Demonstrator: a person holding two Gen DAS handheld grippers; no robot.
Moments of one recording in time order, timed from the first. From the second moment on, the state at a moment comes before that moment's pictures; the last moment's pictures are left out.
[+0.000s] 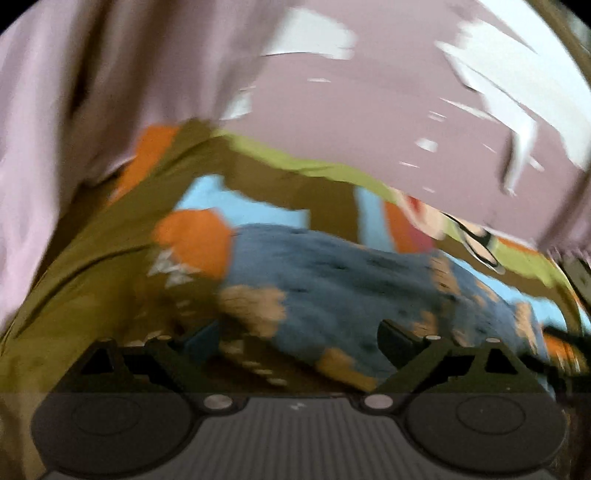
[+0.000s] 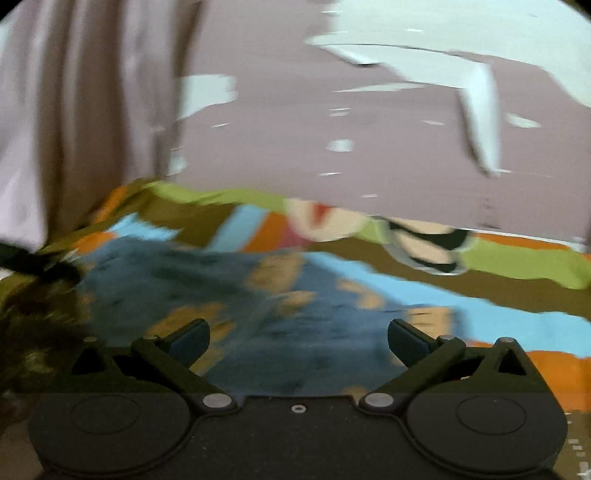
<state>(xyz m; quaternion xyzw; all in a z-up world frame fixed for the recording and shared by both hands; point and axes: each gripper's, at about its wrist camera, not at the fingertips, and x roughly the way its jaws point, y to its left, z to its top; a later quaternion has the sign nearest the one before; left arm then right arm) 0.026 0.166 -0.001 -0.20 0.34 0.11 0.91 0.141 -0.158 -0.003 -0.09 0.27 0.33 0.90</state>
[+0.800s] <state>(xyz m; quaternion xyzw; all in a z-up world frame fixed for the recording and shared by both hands) 0.085 0.126 -0.003 -0.05 0.34 0.26 0.90 0.140 -0.153 -0.033 -0.07 0.32 0.33 0.88</state>
